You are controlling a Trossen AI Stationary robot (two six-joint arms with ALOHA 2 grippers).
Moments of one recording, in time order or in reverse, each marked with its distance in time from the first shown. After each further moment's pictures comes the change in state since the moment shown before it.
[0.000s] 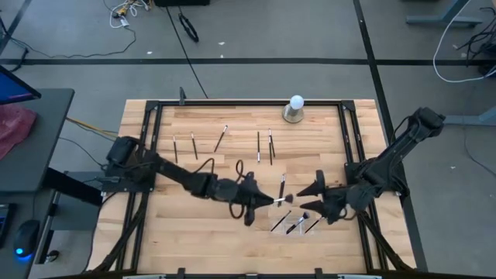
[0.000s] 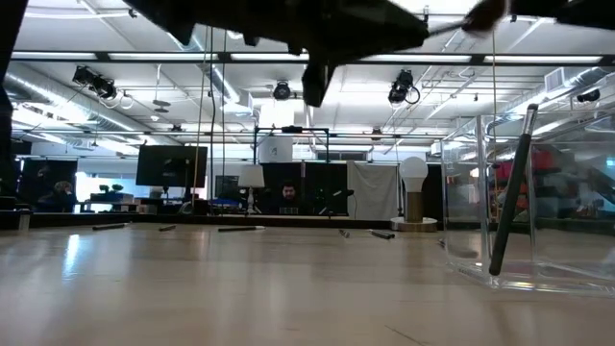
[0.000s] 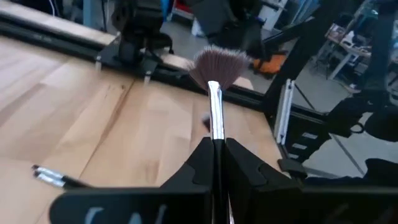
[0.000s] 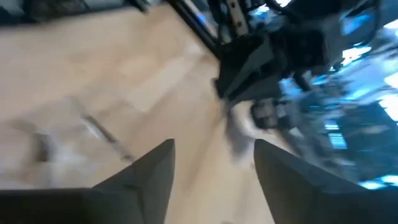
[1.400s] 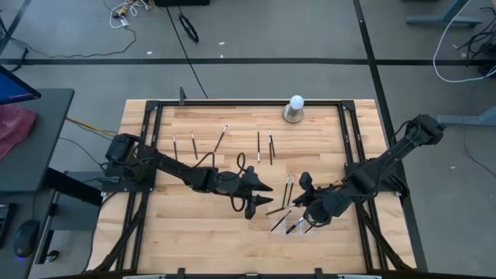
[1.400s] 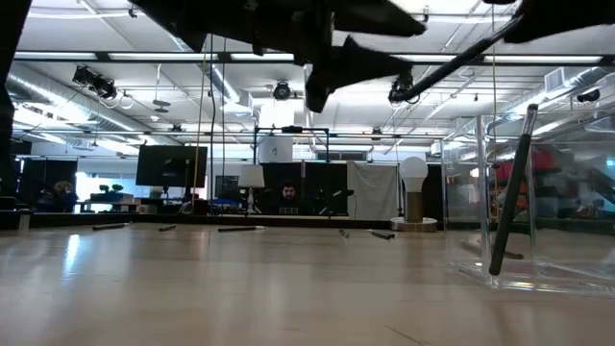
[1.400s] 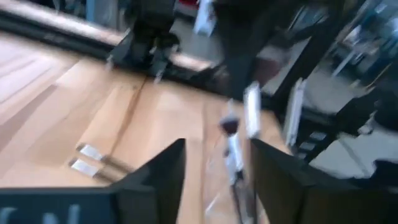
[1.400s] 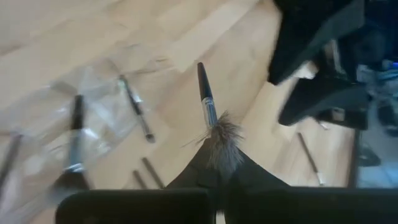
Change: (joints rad) left arm 0.059 -0.028 0.000 -0.064 0.041 0.015; right arm -0.121 0.210 0.335 -0.491 -0.212 0.121
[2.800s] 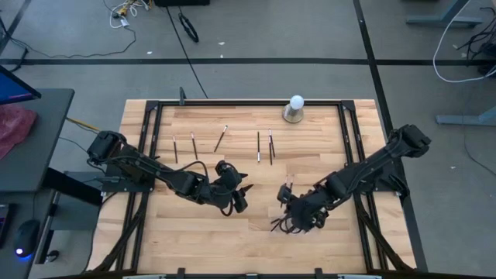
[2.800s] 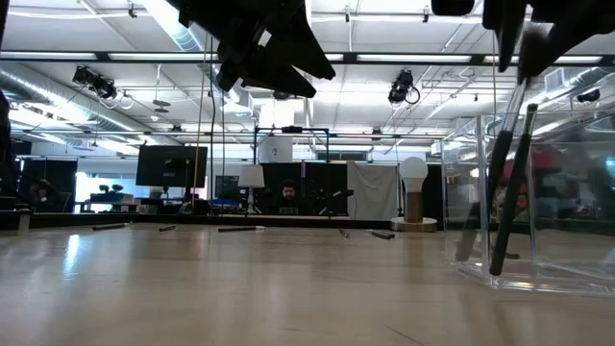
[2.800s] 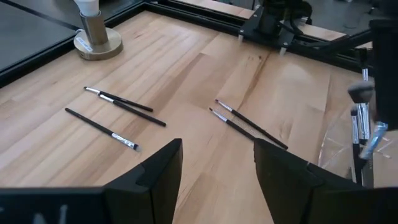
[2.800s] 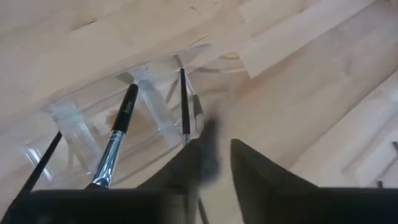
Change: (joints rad) left arm -0.128 -0.167 -0.001 -0.534 -0.562 -0.143; right arm -0.118 0.302 0.253 -0.191 -0.331 -0.196
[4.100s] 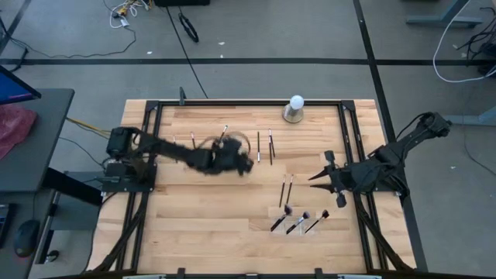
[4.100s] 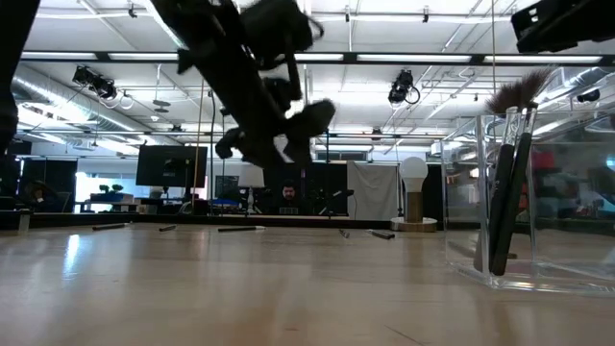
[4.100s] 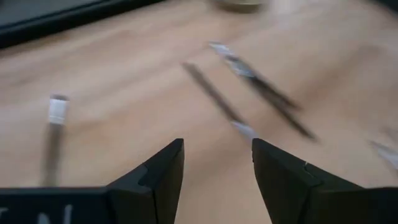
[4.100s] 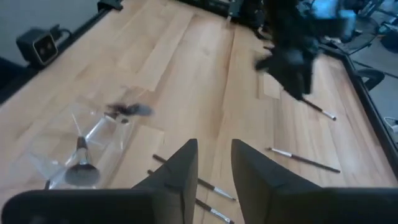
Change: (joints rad) left arm 0.342 0.143 -0.003 -0.143 0.015 -0.279; right arm 0.058 -0.811 -0.512 0.182 0.336 0.593
